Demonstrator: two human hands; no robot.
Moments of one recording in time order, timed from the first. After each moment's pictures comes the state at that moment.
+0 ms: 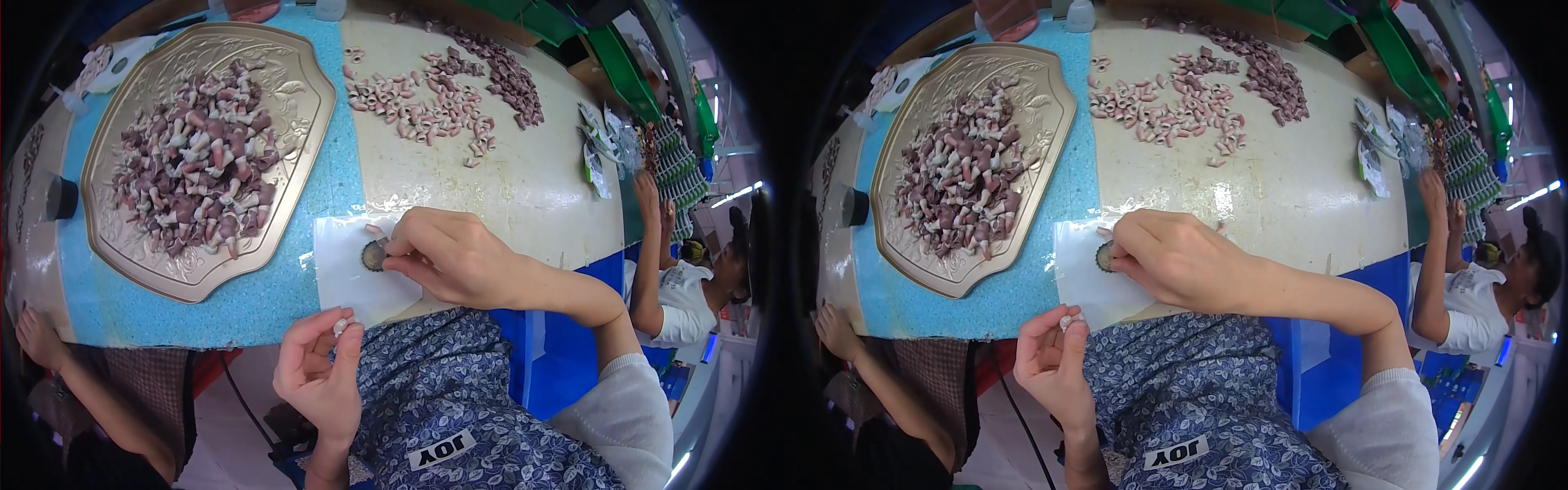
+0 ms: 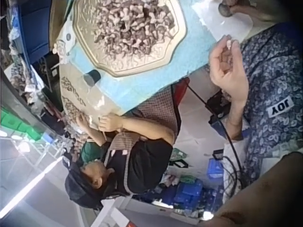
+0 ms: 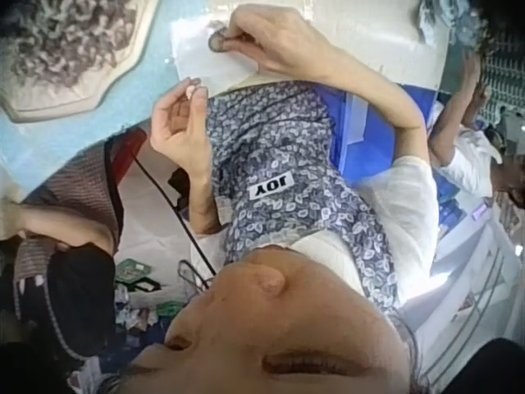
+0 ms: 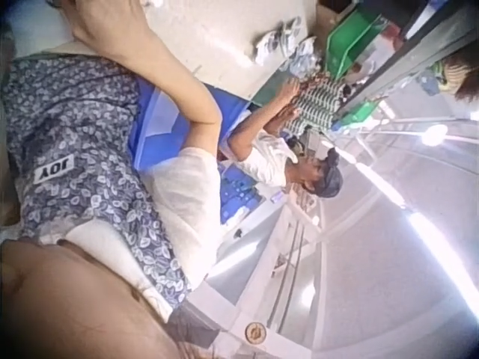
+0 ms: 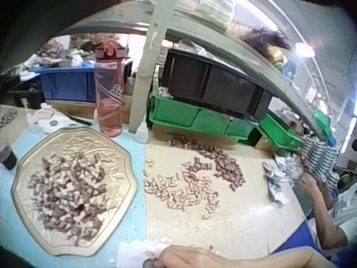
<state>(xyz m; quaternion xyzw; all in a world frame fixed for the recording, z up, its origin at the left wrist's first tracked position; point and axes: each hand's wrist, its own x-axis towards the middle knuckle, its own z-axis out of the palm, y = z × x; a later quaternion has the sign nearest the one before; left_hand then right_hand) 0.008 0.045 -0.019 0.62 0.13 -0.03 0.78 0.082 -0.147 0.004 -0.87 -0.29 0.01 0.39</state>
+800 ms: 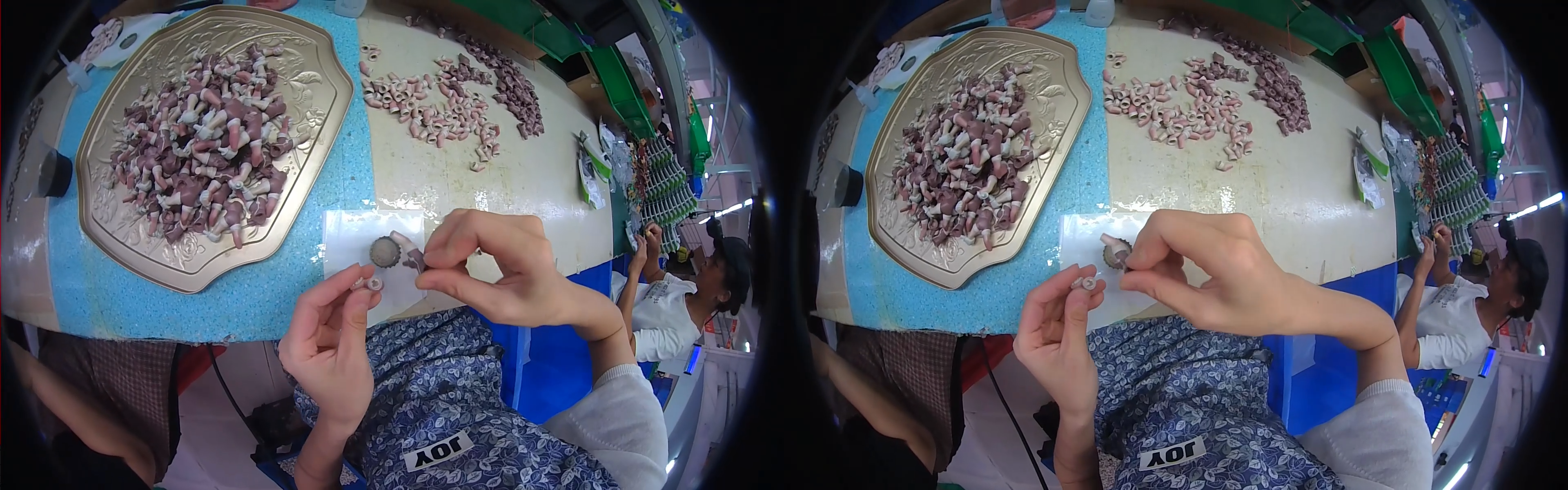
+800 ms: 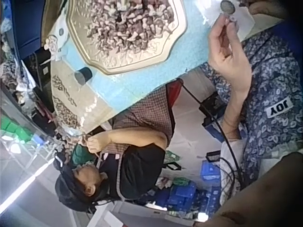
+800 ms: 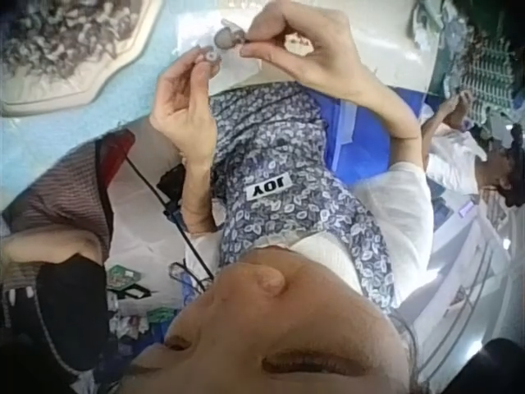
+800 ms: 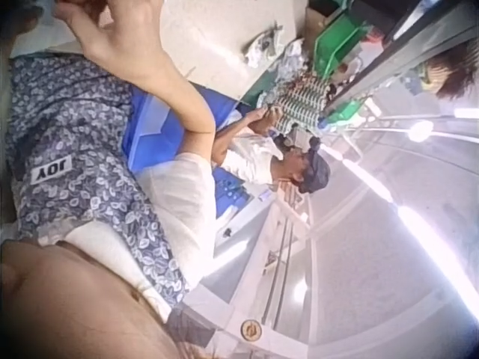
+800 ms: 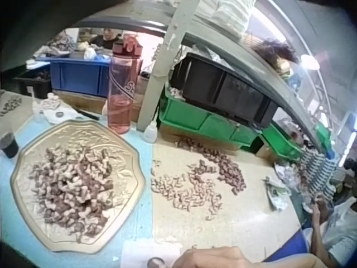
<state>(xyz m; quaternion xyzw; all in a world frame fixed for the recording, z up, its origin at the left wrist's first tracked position) 0.031 0.029 -0.019 0.57 0.10 -0.03 0.81 0.073 -0.144 0.043 -0.86 -0.18 0.07 0.47</state>
